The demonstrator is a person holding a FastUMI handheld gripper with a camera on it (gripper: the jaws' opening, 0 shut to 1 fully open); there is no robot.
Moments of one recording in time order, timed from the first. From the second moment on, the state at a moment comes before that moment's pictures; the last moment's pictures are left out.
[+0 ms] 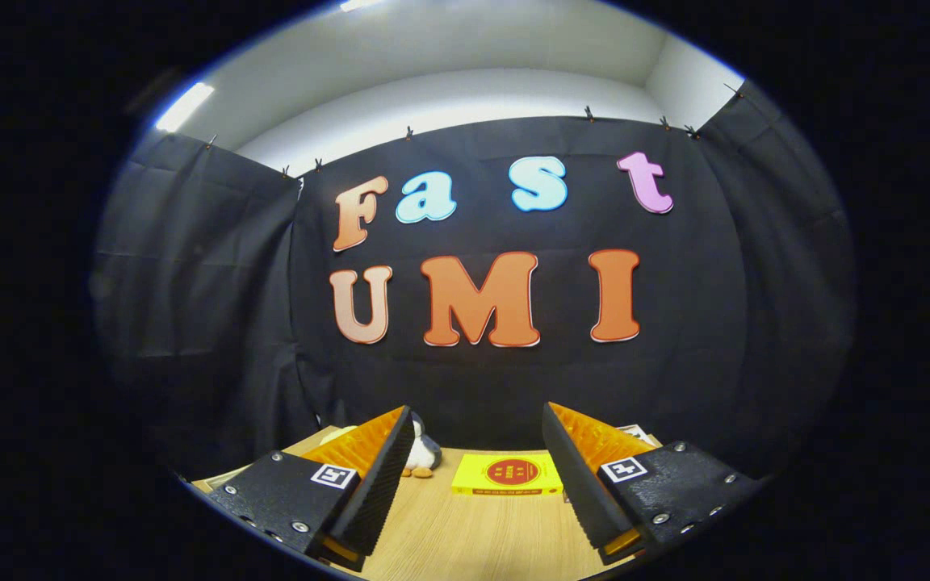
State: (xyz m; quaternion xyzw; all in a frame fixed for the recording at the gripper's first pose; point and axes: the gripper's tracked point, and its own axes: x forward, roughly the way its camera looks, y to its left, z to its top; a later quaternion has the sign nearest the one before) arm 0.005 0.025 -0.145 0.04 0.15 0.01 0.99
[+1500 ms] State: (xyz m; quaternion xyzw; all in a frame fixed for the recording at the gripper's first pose) arm 0.009 0.015 -0.086 0.01 0.08 0.00 1.00
